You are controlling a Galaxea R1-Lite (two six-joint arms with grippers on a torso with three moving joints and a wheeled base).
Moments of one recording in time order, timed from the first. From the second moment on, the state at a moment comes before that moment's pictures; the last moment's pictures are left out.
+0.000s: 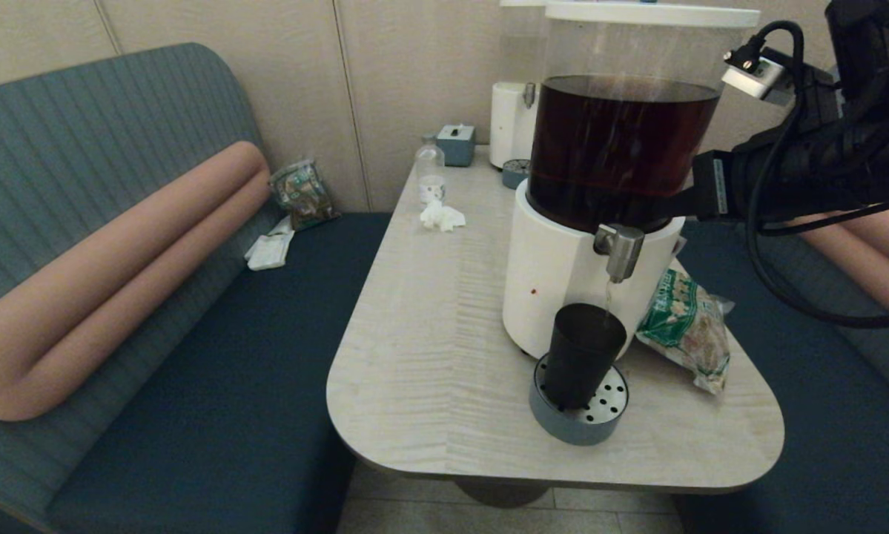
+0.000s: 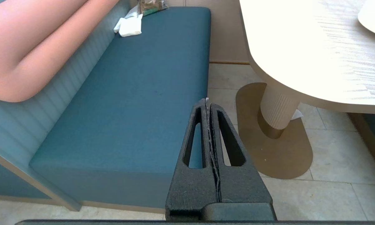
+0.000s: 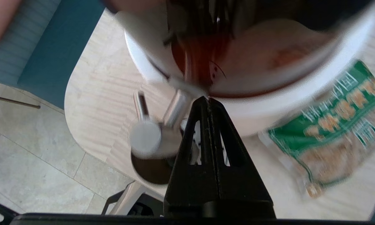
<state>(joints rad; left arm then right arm) 0.02 0.00 0.00 0.00 0.00 -0.01 0.33 1.67 -1.70 0.54 0.11 0.16</state>
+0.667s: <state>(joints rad) 0.02 0.00 0.00 0.00 0.00 -0.01 0.19 1.13 -1.28 0.50 0.07 0.09</state>
